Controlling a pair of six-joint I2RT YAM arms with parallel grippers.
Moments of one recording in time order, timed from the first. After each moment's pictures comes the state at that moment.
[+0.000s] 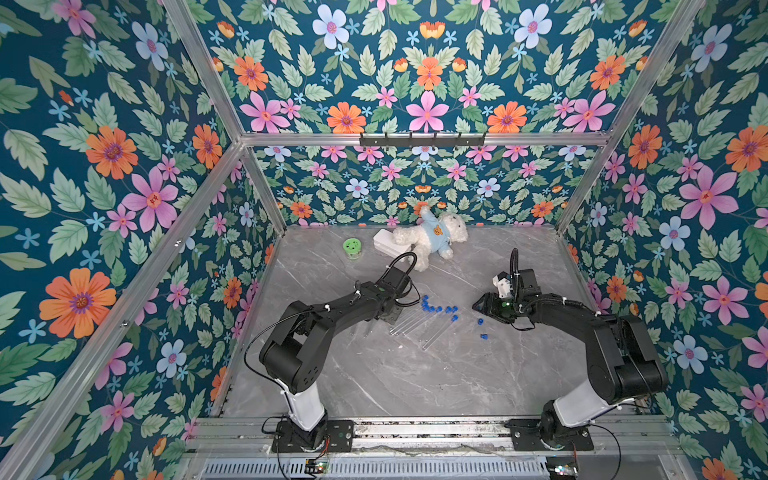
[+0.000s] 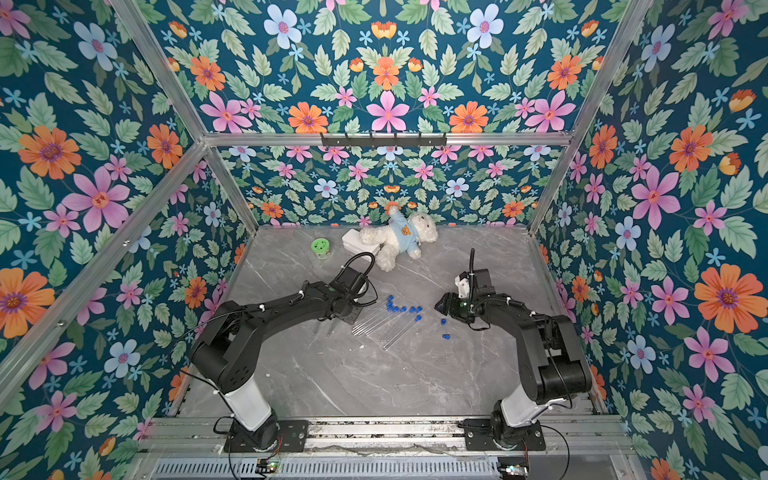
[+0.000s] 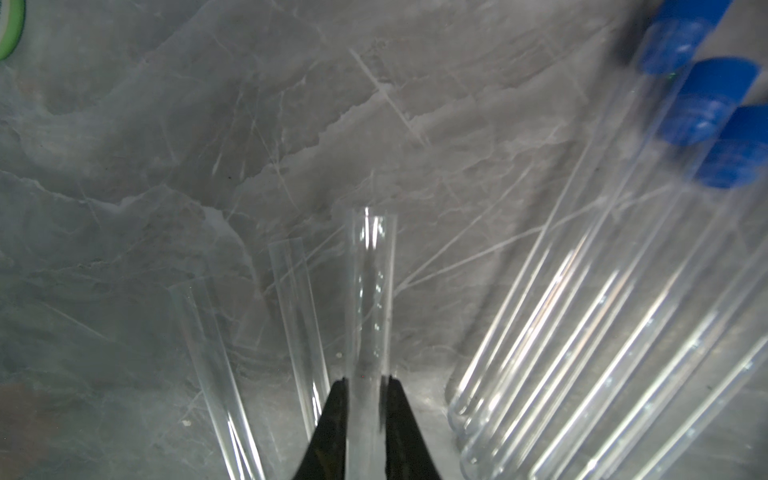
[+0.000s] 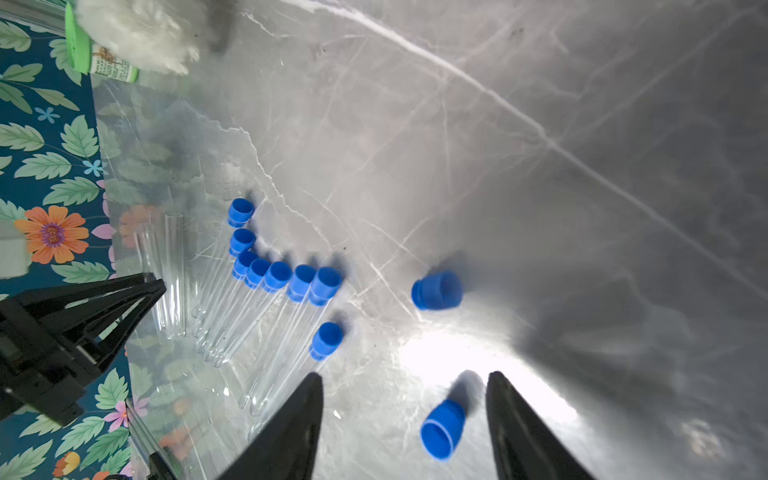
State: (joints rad) left arm -0.64 1.76 1.11 -0.54 -0.27 -0.04; right arm 0.13 1.57 0.79 -0.22 -0.48 0.45
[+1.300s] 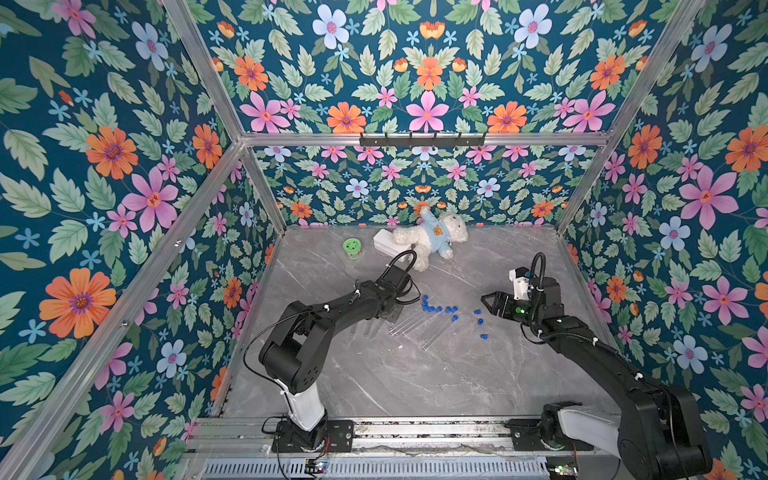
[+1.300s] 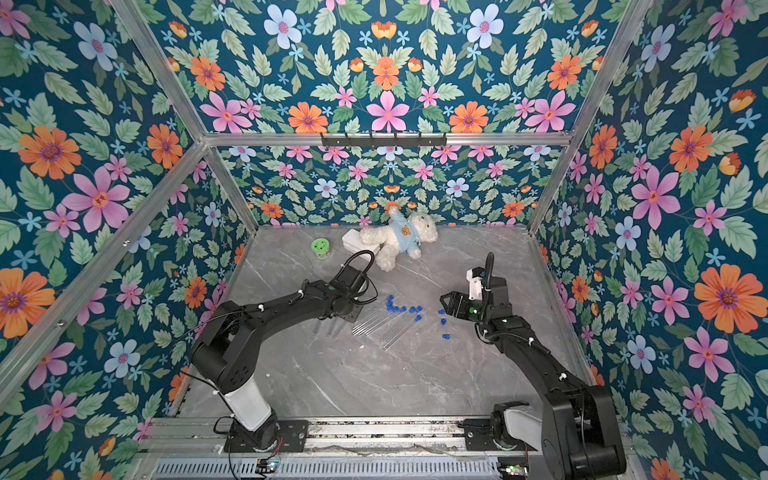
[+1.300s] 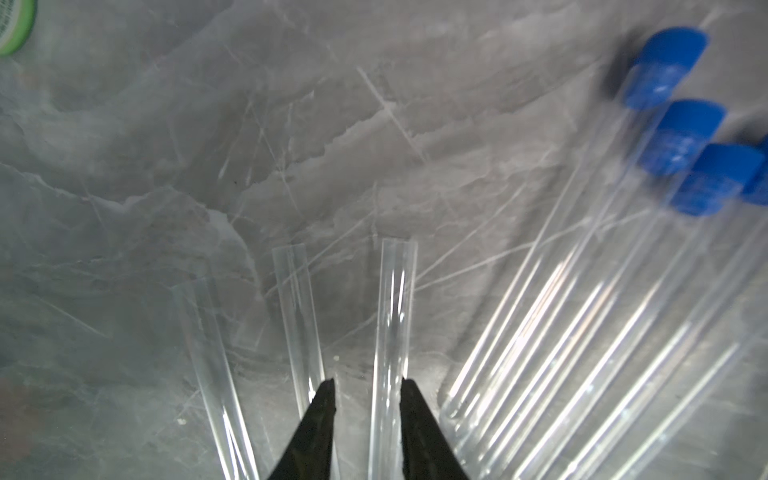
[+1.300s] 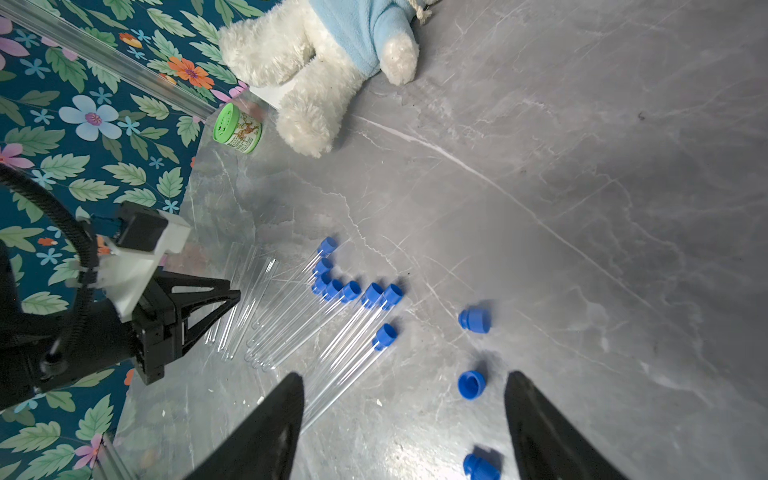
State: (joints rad) left arm -0.65 1.74 1.13 -0.55 -0.26 -0.07; right arm 0.13 1.19 0.61 -0.09 -0.42 0.45
